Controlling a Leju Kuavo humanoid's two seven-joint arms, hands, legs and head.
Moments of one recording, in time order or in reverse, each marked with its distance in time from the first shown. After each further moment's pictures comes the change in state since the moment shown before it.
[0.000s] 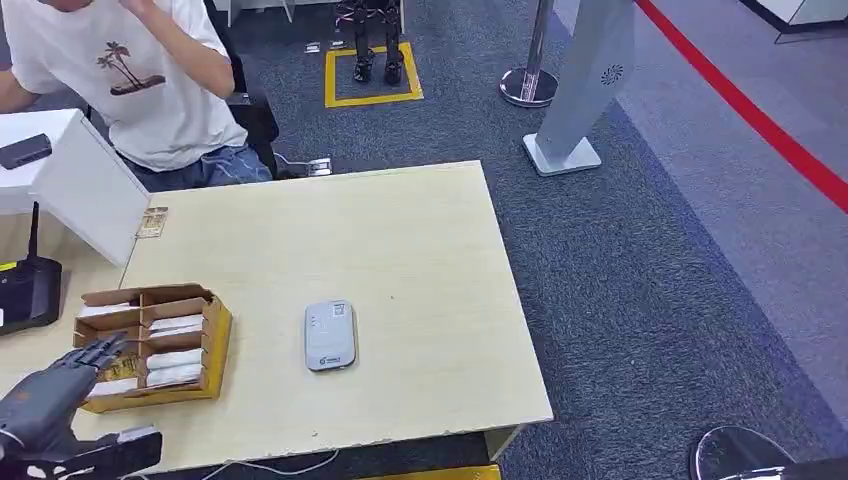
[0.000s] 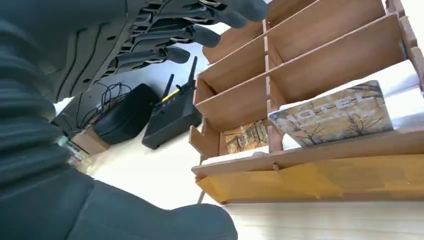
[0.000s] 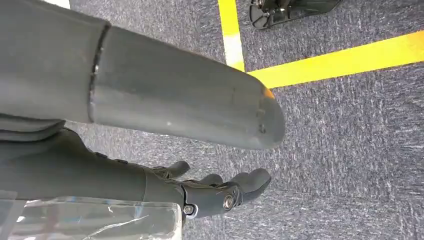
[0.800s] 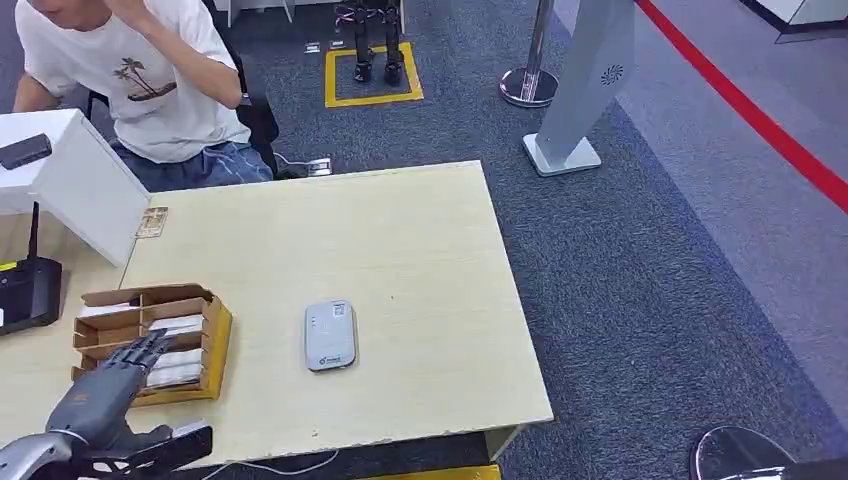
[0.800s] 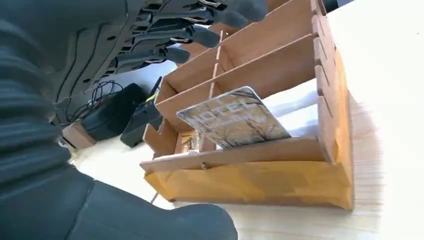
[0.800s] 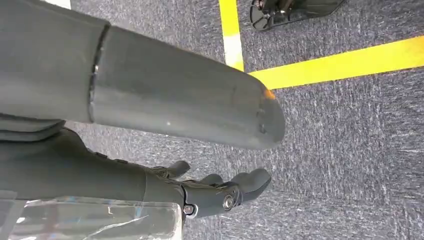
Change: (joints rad) left arm -0.046 -0.198 -0.093 0.069 -0.190 0.109 -0.018; right arm -0.003 0.000 0.006 0.005 0.011 0.006 0.000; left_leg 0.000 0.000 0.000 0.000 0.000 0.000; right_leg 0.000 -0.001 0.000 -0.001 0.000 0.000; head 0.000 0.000
